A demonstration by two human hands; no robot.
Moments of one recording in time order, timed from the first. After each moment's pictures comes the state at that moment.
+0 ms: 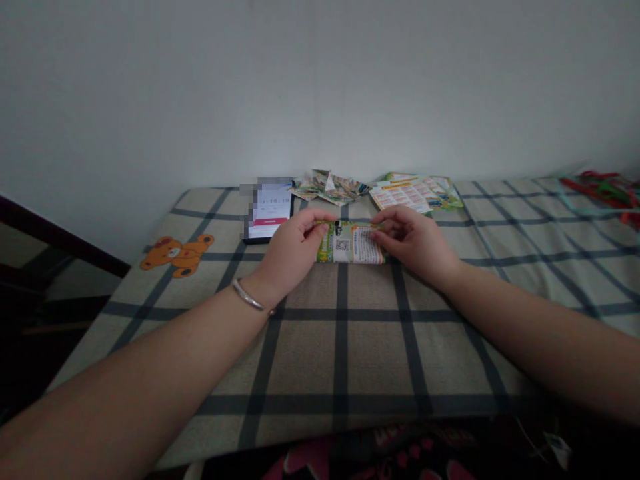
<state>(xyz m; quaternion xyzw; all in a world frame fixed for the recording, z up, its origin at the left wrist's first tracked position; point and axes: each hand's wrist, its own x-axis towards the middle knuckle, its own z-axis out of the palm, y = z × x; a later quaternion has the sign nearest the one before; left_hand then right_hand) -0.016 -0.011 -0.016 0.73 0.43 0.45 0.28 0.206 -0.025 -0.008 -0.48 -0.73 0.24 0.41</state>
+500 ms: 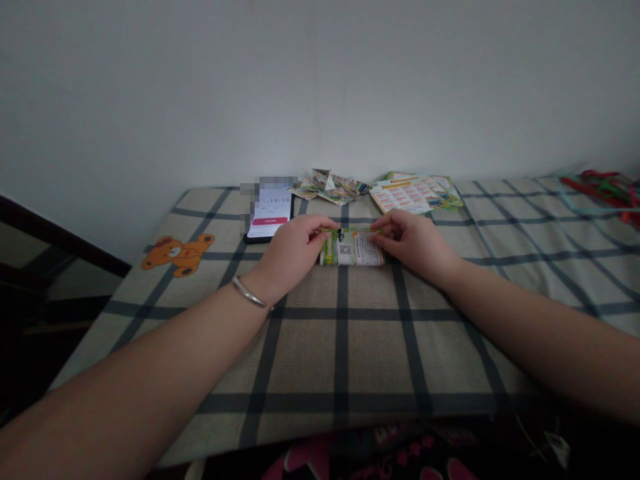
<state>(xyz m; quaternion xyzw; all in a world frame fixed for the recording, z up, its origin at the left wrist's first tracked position) -0.021 -0.010 -0.012 0.80 0.46 0.35 0.16 0.211 -0.022 -0.010 -0.54 -0.75 0.19 0.34</state>
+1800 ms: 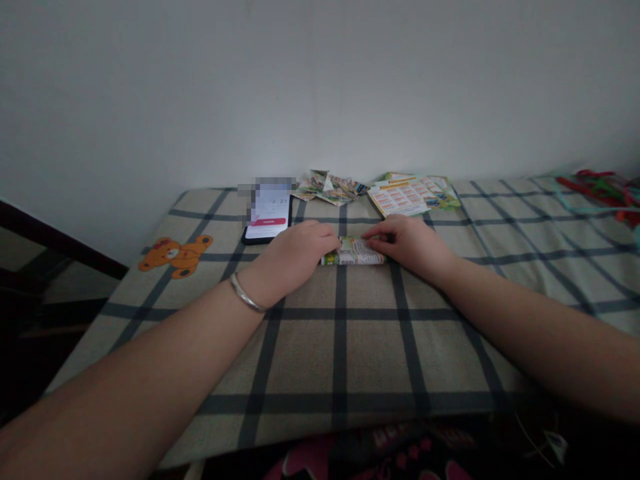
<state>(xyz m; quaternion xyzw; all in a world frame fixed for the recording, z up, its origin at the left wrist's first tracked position) -0.024 -0.011 -0.003 0.94 0.32 0.12 -0.05 0.214 -0.016 -0.003 -0.53 -0.82 0.10 0.19</state>
